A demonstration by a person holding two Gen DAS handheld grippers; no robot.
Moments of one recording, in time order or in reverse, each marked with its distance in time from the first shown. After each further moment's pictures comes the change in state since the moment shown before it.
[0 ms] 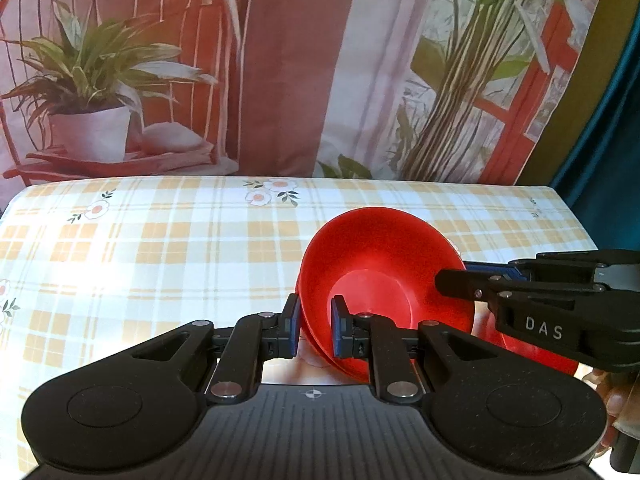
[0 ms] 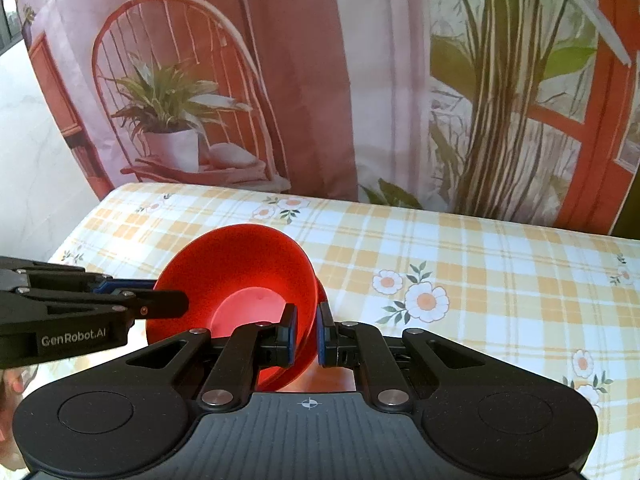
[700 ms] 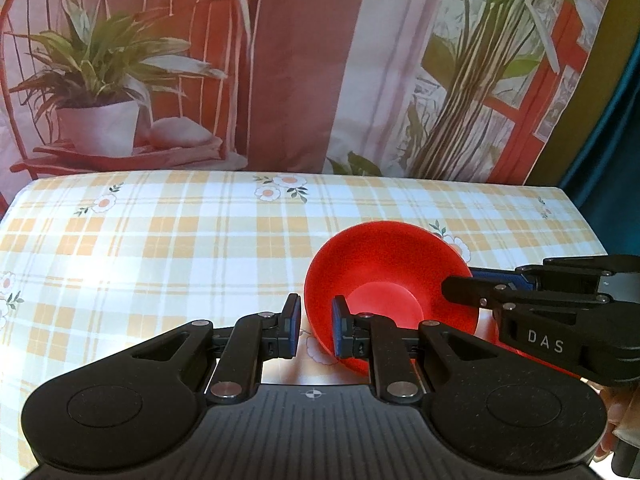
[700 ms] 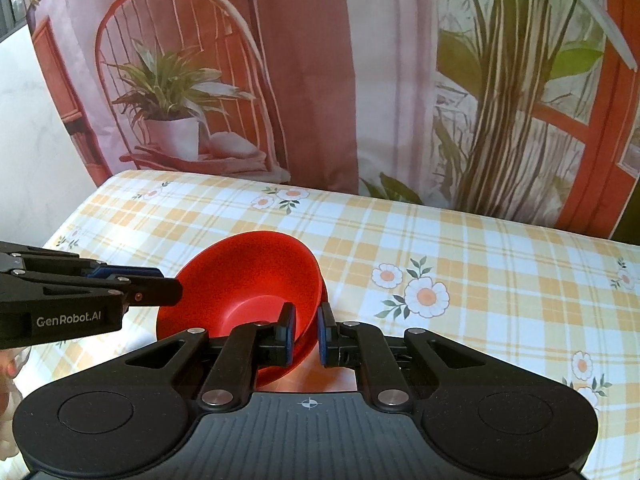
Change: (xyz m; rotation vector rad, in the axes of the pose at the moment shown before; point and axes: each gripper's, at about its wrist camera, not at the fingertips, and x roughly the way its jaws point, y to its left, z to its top) left arm 0.001 0.000 0.000 -0.012 0.004 0.027; right arm 0.002 -0.001 -0.003 -0.025 0.010 -0.010
